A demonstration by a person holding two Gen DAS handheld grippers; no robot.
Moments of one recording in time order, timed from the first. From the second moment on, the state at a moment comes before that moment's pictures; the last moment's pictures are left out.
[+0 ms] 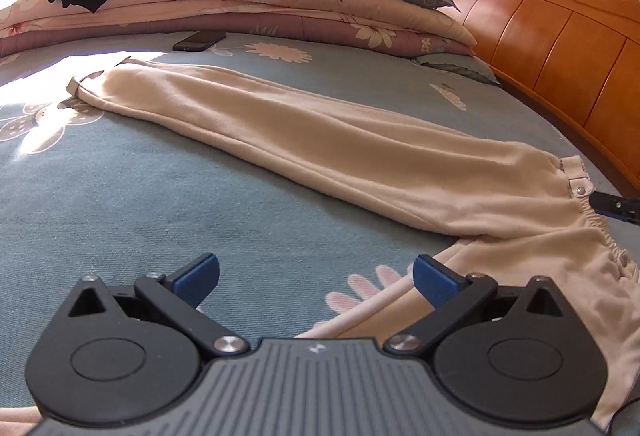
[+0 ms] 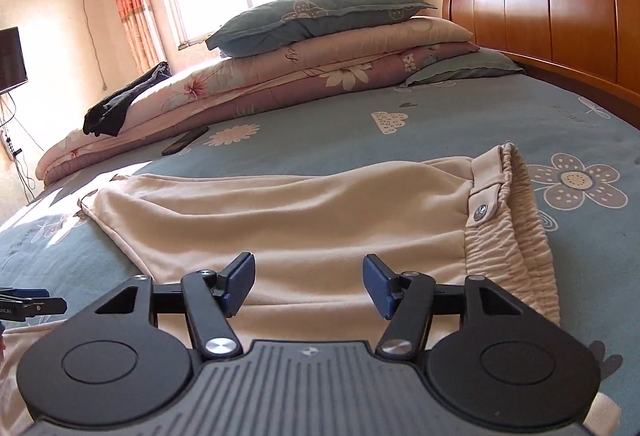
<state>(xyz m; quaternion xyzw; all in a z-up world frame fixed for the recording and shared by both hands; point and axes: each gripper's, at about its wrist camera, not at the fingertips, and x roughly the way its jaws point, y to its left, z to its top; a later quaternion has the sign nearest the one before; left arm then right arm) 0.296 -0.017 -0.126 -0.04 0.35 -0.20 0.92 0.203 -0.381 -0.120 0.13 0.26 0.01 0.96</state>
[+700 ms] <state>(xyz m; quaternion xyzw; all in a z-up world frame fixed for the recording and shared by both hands) 0.289 -0.269 -0.142 0.04 0.33 -0.36 0.87 0.190 -0.478 -0.124 0.16 0.23 -0.07 0.96</state>
